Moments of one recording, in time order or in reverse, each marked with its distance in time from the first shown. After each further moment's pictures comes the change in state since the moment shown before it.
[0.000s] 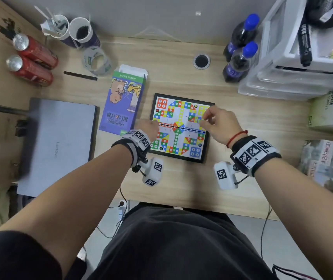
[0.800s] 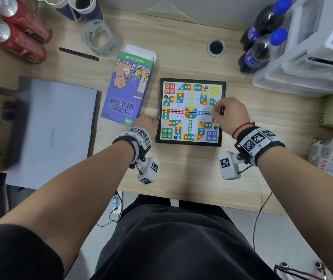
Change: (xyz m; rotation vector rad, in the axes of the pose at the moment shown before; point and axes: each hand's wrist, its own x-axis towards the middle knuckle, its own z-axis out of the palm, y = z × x) left_hand 0.038 -0.056 0.006 0.231 0.026 0.059; right_hand 0.021 0.010 0.026 -0.223 0.052 0.088
